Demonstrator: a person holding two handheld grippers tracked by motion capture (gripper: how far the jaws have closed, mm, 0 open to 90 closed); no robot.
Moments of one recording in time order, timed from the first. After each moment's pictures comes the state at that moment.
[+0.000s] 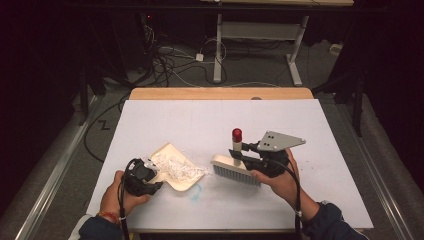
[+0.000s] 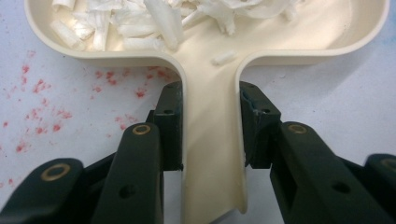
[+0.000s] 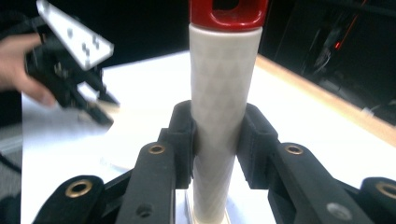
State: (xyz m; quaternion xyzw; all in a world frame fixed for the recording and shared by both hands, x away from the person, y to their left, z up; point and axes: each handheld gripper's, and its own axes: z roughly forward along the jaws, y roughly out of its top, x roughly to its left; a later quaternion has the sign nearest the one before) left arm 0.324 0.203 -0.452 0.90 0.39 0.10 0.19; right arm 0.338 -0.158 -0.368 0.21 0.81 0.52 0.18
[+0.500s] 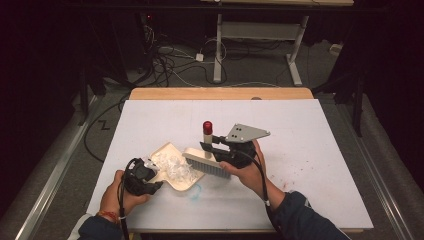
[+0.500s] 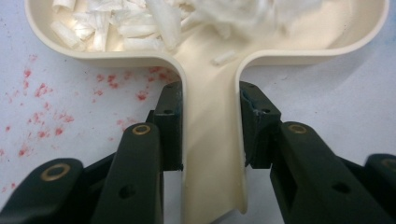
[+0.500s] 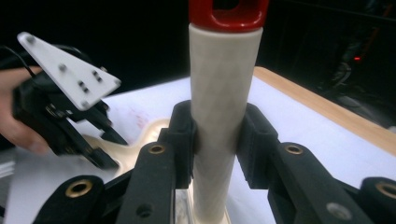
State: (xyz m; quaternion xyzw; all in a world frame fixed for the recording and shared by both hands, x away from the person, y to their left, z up) left arm 0.325 0.204 -0.453 0.90 0.39 0.10 0.19; right arm 0.362 -0.089 -0.377 0.19 0.79 0.56 0.16
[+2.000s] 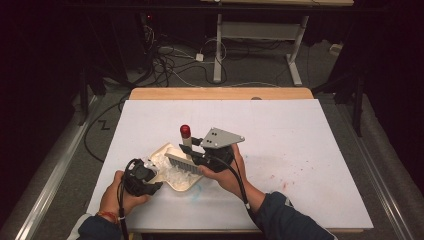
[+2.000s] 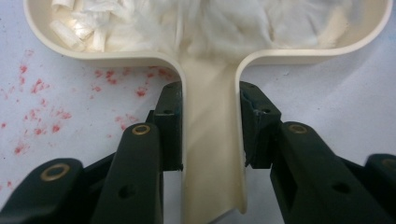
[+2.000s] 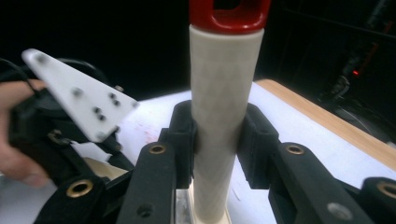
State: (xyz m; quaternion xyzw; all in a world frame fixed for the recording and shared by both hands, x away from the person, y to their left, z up) left arm 0.324 0.205 -0.454 0.90 0.38 0.10 0.19; right arm 0.350 -0.042 -0.376 0.18 0.79 0.56 0.19
